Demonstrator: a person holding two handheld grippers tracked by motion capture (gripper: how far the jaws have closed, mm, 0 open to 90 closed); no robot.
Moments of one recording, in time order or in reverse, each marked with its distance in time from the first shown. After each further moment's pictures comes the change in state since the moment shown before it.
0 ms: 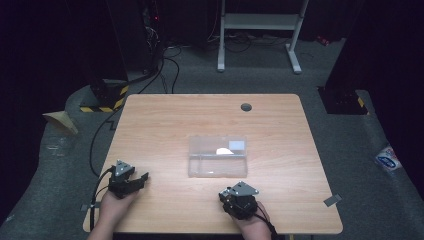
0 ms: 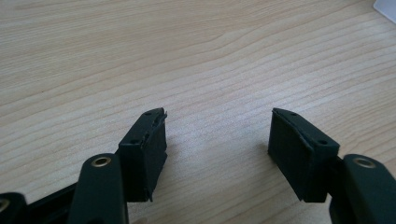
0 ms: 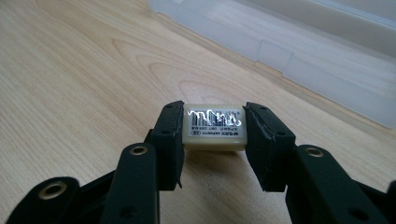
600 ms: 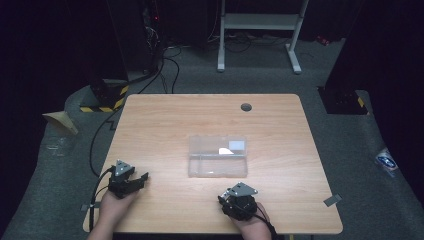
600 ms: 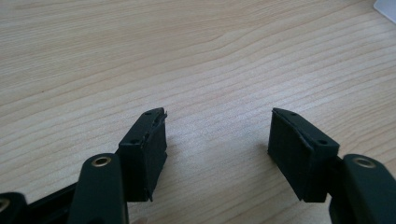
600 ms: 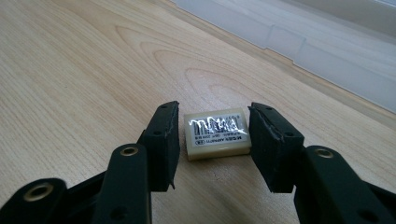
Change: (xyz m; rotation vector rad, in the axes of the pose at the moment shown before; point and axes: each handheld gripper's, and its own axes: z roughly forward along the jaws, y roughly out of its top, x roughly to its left) left arm 0.000 0.000 0.000 0.002 -0.002 -0.001; right arm 0.002 -0.003 0.002 0.038 0.018 0.005
